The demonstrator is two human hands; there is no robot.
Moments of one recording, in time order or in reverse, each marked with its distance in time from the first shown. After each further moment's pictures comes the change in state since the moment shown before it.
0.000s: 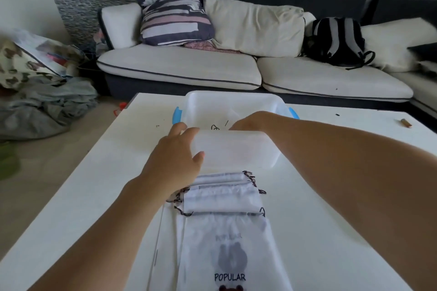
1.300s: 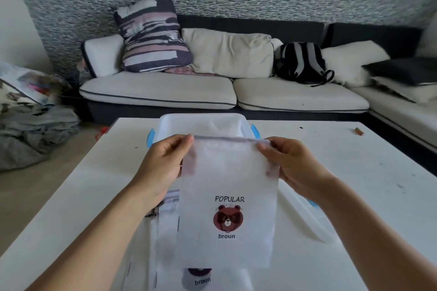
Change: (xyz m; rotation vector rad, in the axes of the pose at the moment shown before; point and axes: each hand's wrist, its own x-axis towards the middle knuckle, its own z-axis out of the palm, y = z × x) left_hand -0.018 0.063 -0.013 -1.192 0.013 -0.040; right_hand -0.205 0.092 0.096 1.291 0.618 -0.464
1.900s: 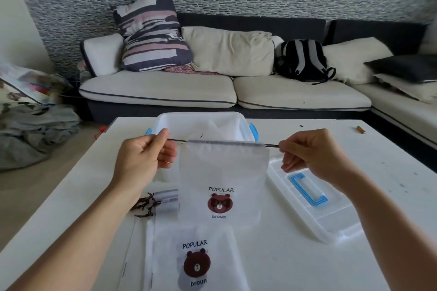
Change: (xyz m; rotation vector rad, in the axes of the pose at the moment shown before) left_hand 0.007 -0.001 -0.018 0.119 0.273 0.137; right_hand 0.001 -0.015 -0.049 -0.349 0.121 -0.107
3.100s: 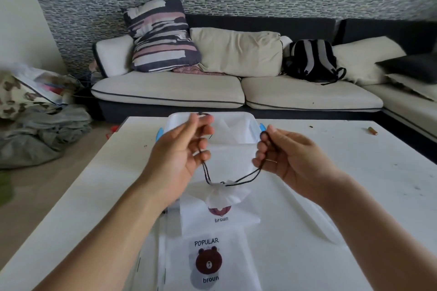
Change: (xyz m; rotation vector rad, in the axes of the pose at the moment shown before) left_hand -0.028 0.044 0.028 -0.556 -0.307 -0.181; right_hand -0.022 -0.041 0.069 0.787 -0.215 0.121
